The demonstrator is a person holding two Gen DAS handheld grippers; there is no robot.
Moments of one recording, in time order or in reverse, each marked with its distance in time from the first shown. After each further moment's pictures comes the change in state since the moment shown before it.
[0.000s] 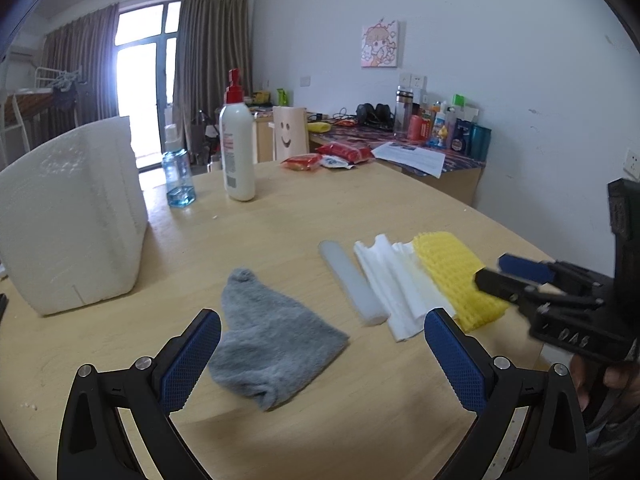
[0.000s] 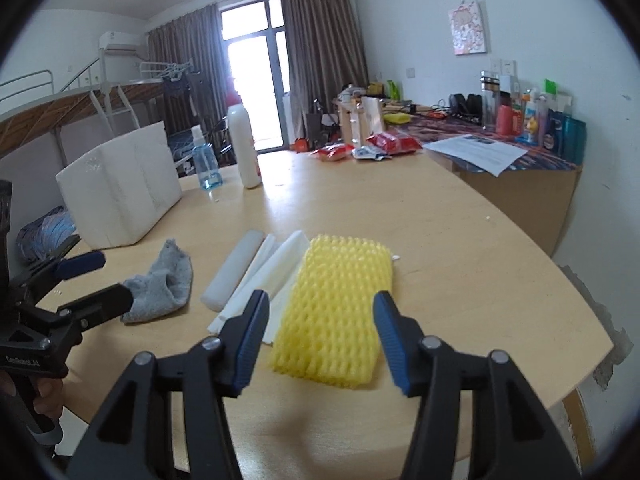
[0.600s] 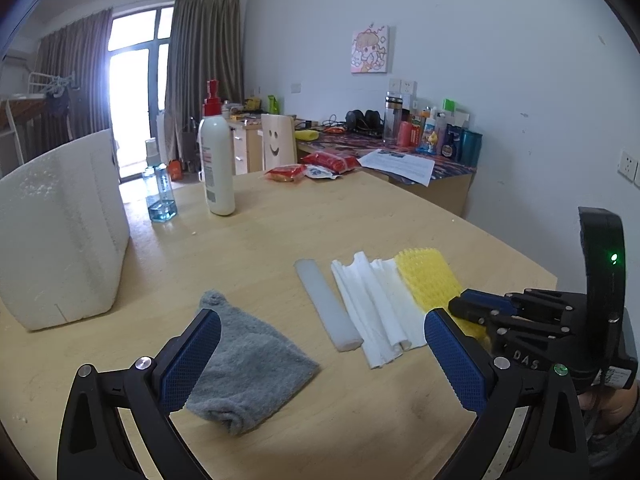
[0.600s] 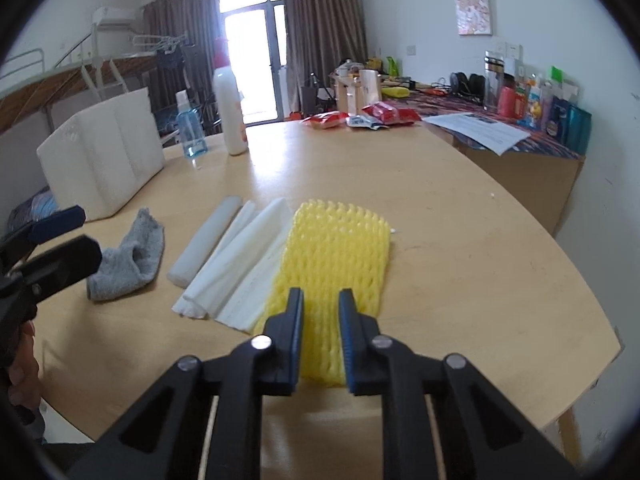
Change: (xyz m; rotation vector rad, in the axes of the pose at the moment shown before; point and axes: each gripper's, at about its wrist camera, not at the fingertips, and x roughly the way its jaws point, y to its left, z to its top) left arm 0.011 -0.018 0.010 0.009 -0.019 -0.028; right arm 0.021 -0.011 -0.008 -0.012 0.094 -0.030
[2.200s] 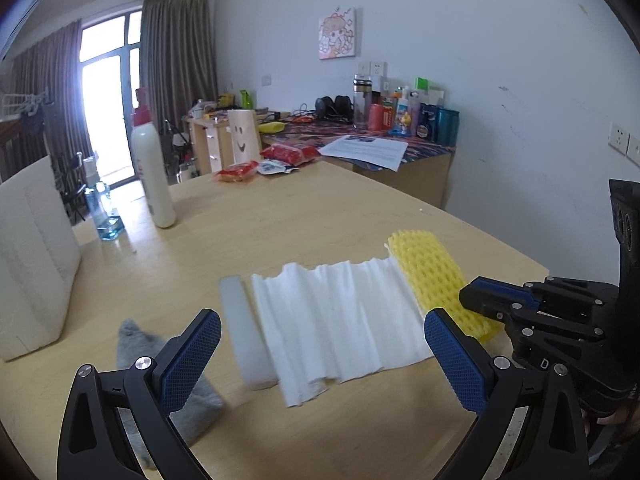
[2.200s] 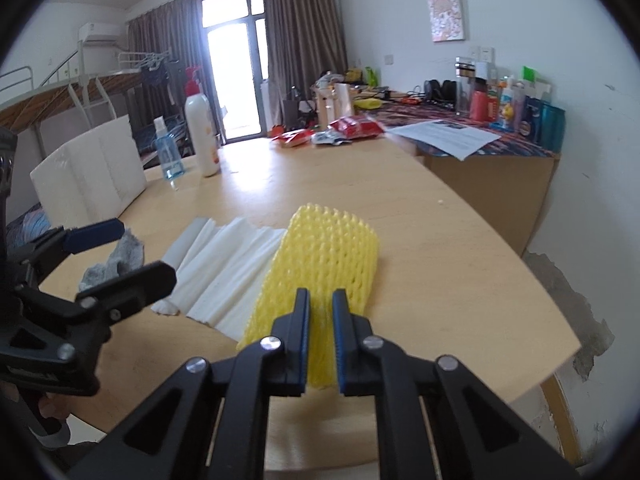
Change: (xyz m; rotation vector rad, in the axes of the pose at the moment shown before) left arm 0.039 -0.059 0.010 0.076 0.045 -0.042; right arm -0.028 -0.033 0.000 0.035 -0.045 -0.058
